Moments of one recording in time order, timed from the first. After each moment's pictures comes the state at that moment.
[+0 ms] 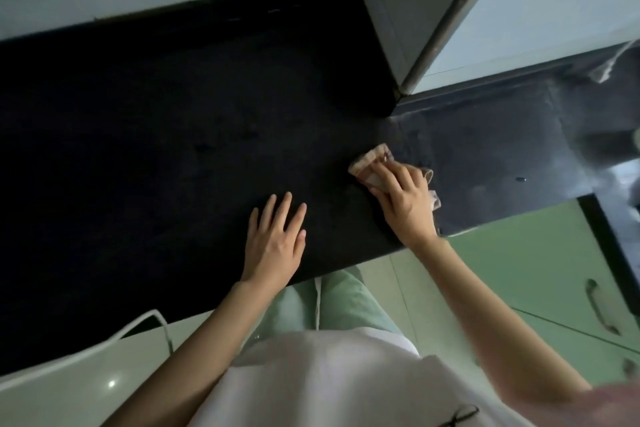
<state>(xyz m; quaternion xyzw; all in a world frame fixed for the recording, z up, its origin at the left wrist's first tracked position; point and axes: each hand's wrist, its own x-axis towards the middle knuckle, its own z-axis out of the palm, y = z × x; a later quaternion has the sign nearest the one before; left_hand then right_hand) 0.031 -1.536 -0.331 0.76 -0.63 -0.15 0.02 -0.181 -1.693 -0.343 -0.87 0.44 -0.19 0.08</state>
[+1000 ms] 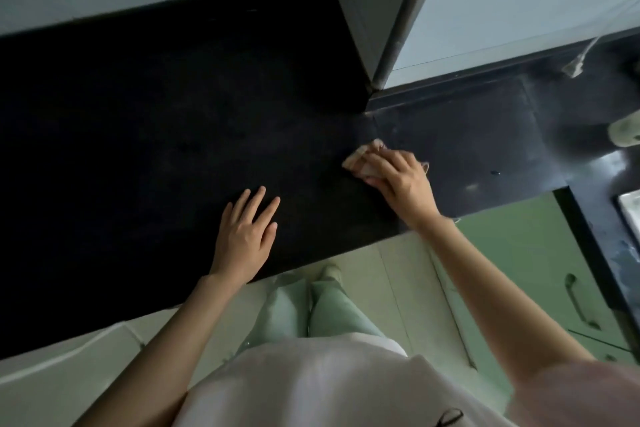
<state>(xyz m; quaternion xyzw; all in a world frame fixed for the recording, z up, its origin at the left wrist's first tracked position) 0.031 -1.532 -0.332 0.77 -0.61 -0.17 0.05 -0.223 -1.733 -0.342 -0.91 0.37 -0.18 0.11</state>
